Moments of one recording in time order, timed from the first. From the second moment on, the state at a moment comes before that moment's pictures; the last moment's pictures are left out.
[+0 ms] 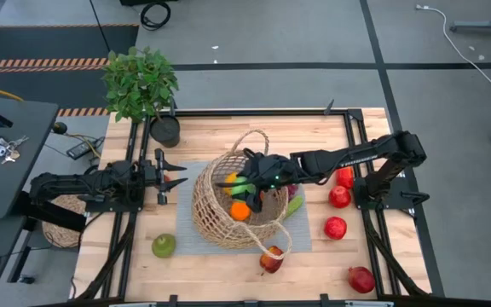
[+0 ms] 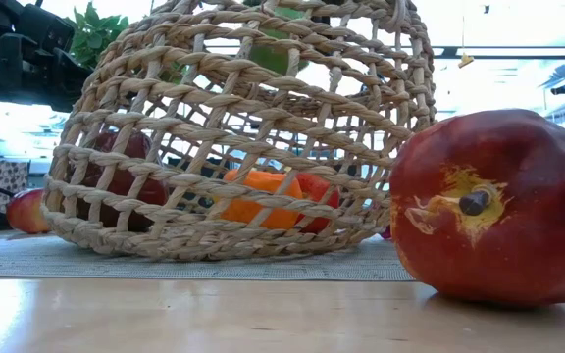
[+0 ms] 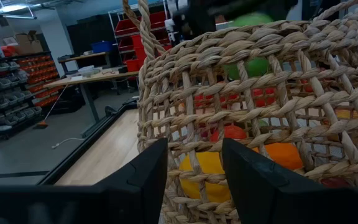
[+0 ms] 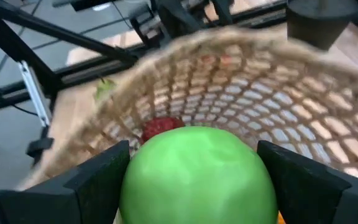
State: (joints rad) left arm 0.04 0.07 0.01 0.08 -0.12 0.17; right arm 0.12 1.64 1.32 -0.23 0.13 0.36
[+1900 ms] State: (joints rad) left arm 0.04 0.07 0.01 0.08 -0.12 0.17; right arm 0.81 1.65 1.50 -0.38 0.49 0.32
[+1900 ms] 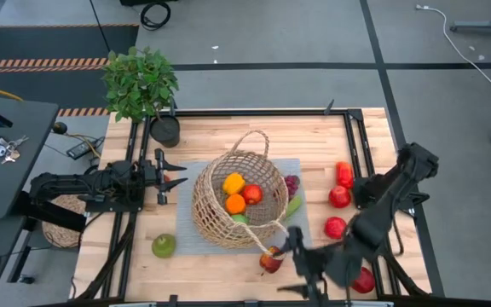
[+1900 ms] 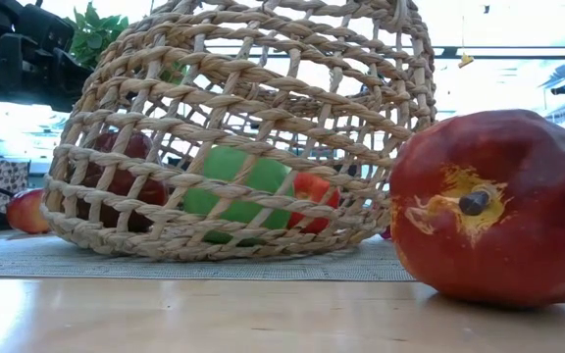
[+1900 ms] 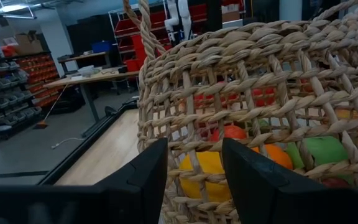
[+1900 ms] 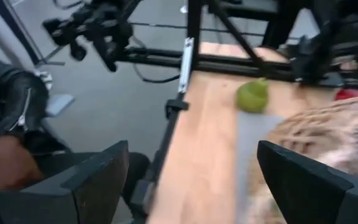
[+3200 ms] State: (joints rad) left arm 0.04 0.07 0.01 0.08 -0.12 0.17; right arm 0.89 2.05 1.46 -0.48 0.60 0.57
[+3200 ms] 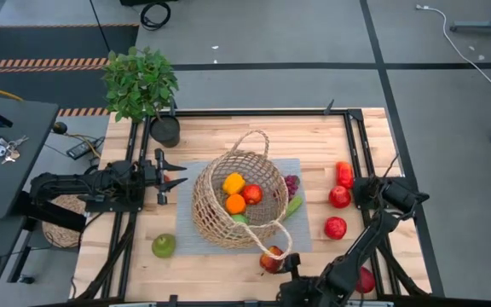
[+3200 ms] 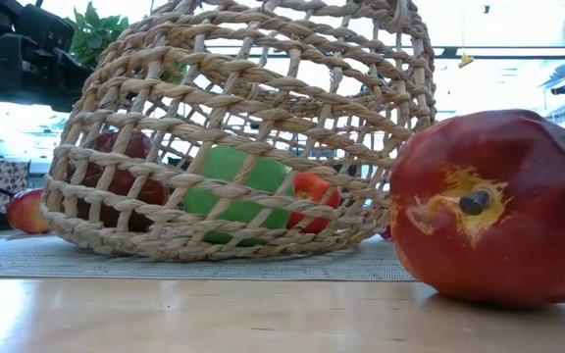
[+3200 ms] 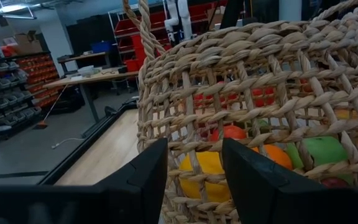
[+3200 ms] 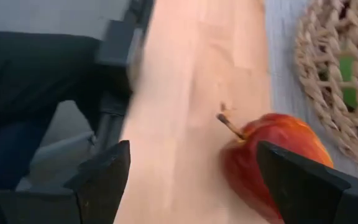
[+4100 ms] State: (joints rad) left arm 0.04 0.07 0.01 0.08 -0.12 0.17; right arm 0.74 2.06 1.46 -0.52 0.47 0.18
